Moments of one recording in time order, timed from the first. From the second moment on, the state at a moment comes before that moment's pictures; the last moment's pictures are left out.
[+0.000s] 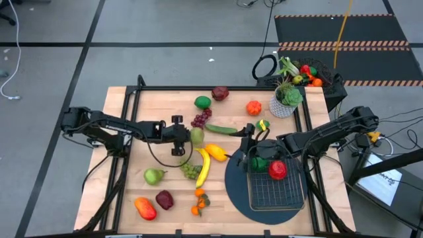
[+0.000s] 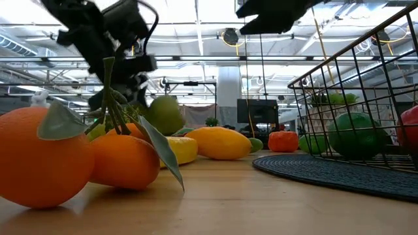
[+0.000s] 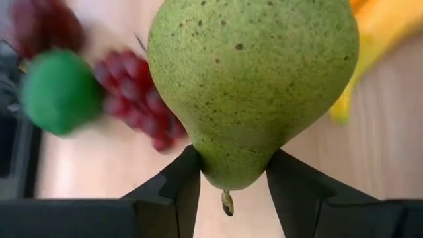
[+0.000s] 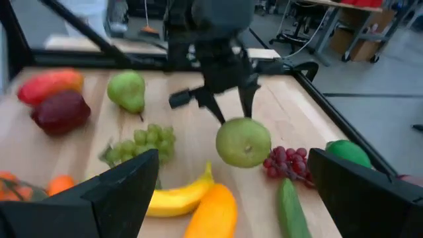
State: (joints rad) left arm 0.04 1.39 0.68 -0.23 -0.31 0.28; right arm 0.29 1.32 0.84 0.05 0.52 0.06
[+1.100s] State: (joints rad) left arm -0.11 1.39 0.93 -0.21 -0.39 0.58; right arm 0.16 1.48 0.84 0.32 0.33 -0.09
